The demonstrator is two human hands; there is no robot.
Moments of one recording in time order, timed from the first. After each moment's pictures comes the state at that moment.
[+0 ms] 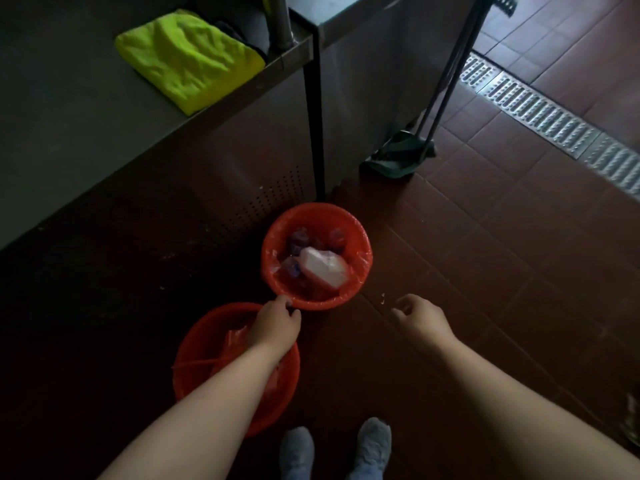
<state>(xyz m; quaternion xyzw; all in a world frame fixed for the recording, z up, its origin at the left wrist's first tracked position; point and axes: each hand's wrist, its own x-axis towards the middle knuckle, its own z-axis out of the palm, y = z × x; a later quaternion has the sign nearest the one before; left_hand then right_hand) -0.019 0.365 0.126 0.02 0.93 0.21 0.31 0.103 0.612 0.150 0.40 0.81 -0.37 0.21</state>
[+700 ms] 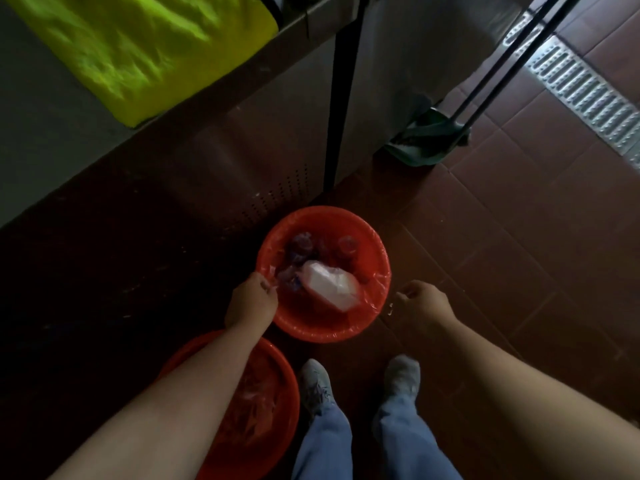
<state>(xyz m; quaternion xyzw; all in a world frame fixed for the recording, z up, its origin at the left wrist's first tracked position) -0.186 0.385 0.041 -0.09 0.92 0.20 0.32 -0.058 0.660 0.061 0.42 0.79 -0.36 0.26</state>
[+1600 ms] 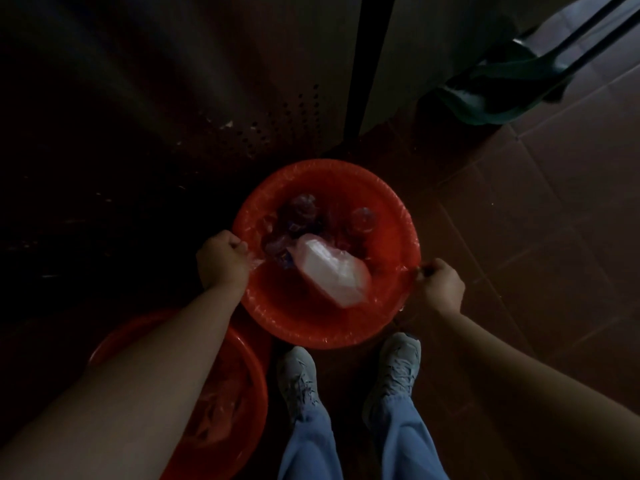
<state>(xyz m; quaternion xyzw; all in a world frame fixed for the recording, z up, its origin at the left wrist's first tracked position) -0.213 0.397 -0.107 -0.24 0.92 0.23 0.19 -0.090 0.690 -0.103 0.47 0.77 -0.38 0.19</state>
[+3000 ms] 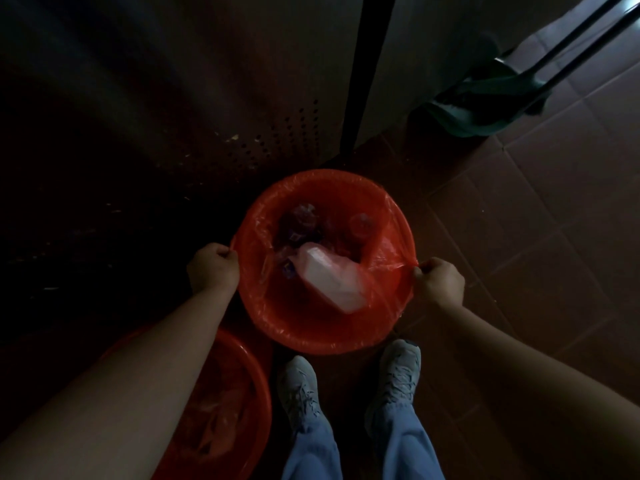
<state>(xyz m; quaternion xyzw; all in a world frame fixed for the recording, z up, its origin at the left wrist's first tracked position) -0.220 0.374 -0.115 -0.27 0.91 0.24 0.21 -0.096 0.699 -0.108 0.47 0.77 -0.38 0.21</state>
